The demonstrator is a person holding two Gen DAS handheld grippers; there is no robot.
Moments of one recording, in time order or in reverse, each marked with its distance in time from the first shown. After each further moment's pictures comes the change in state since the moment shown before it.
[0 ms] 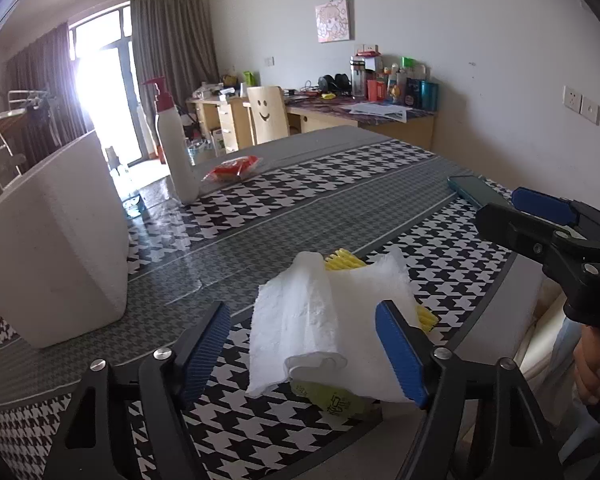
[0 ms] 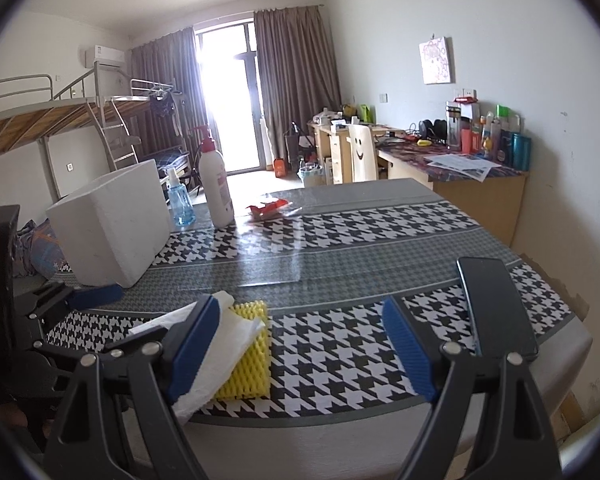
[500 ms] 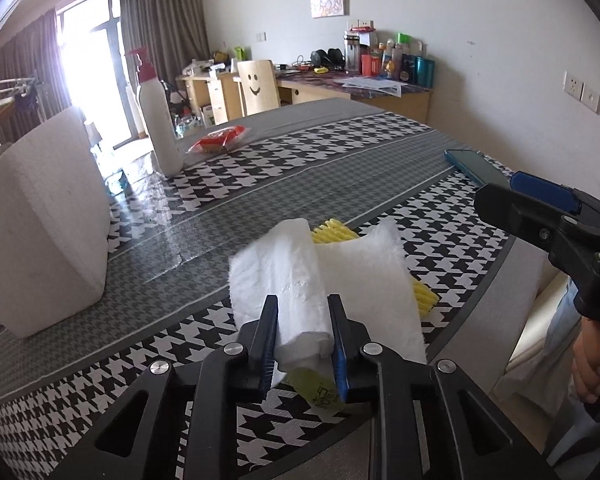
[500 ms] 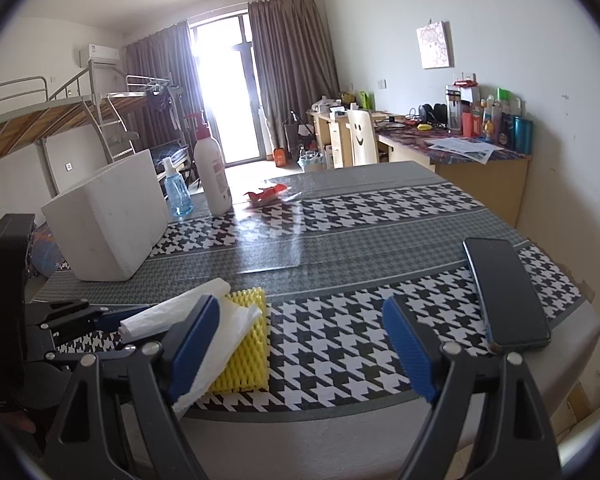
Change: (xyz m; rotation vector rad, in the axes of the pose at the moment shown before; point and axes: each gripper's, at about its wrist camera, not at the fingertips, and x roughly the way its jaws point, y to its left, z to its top) left arm 0.016 -0.002 -0.006 -0.004 0.085 -0.032; right arm 0.010 -0.003 -0.005 0.027 0.039 0.013
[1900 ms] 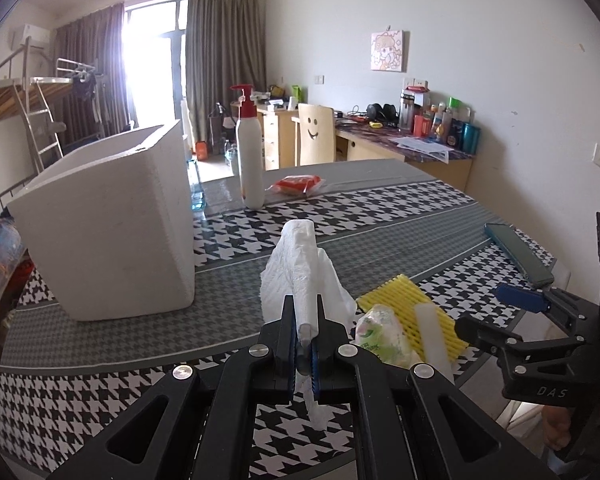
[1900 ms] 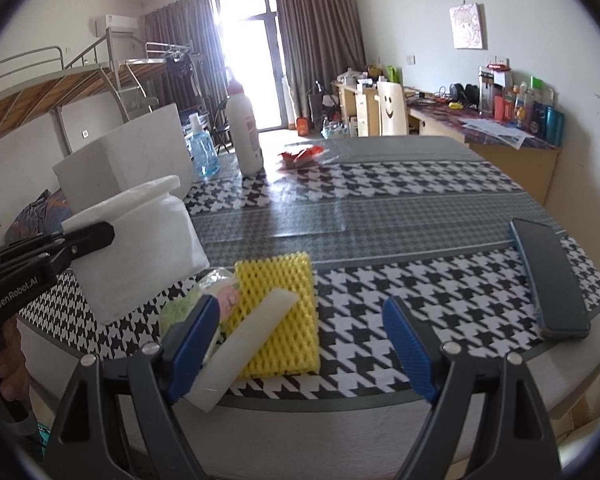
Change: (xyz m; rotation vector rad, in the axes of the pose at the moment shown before) left arm -0.056 0.055 -0.005 -0.165 -0.161 0.106; right arm 0.024 0.038 -0.014 -0.056 0.128 0.061
